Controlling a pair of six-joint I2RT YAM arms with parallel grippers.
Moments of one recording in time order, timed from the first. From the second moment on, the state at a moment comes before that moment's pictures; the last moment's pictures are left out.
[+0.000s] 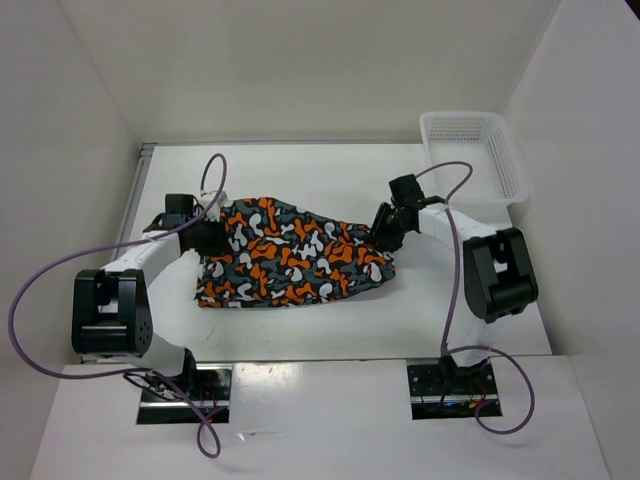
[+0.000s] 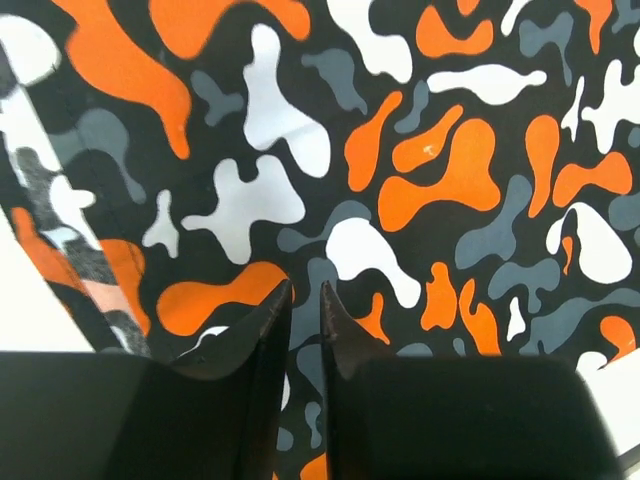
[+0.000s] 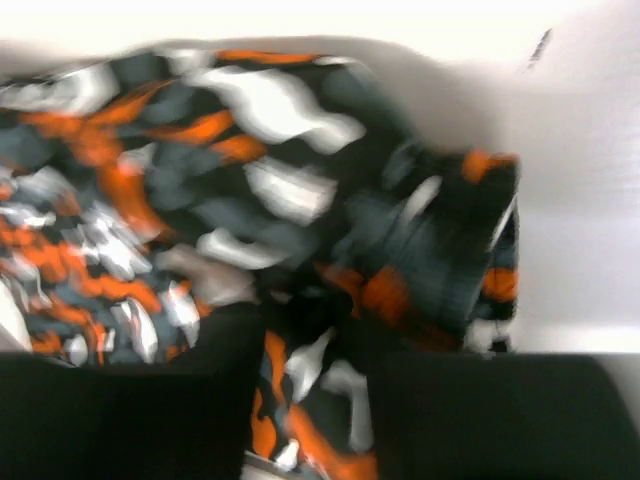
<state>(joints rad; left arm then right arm) 0.04 1.50 0.84 -0.30 0.43 0.07 0.27 1.76 1.10 -0.46 -0.21 0.73</state>
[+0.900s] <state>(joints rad) 0.04 1.68 0.95 -0.28 0.42 0.07 0.08 1.40 0.66 -0.29 -0.38 0.83</state>
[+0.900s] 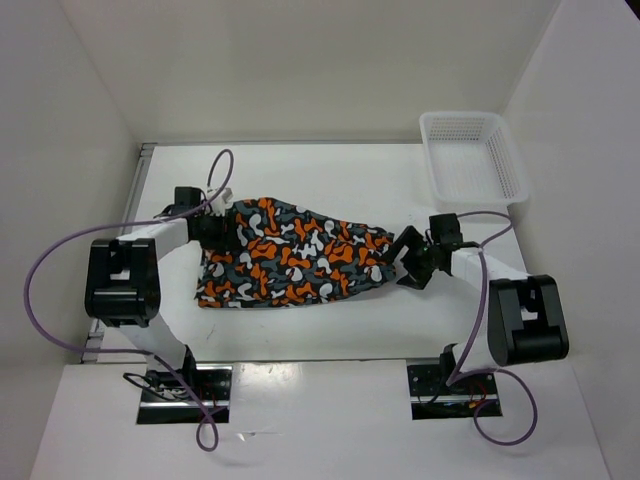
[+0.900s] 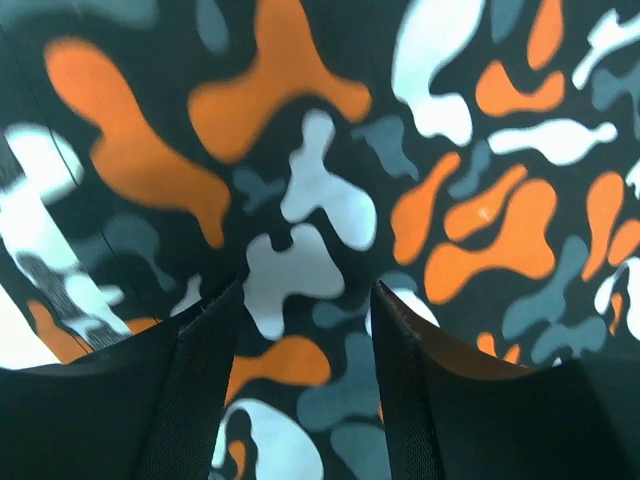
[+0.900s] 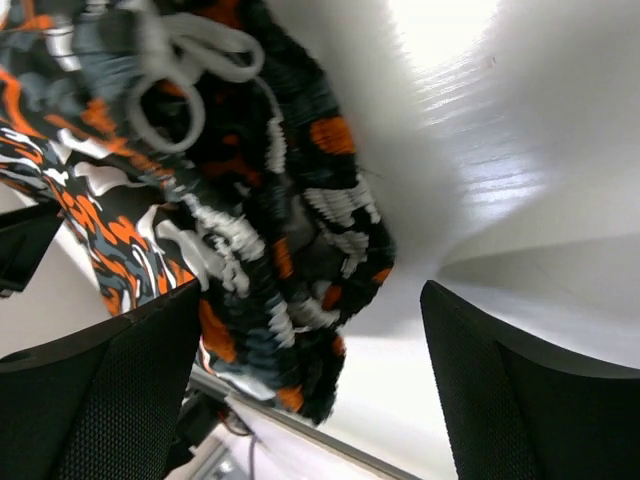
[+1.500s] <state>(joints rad) 0.03 1.78 1.01 -0.23 0.42 0.07 0.07 1.53 0.60 -0.06 -0.41 0.93</state>
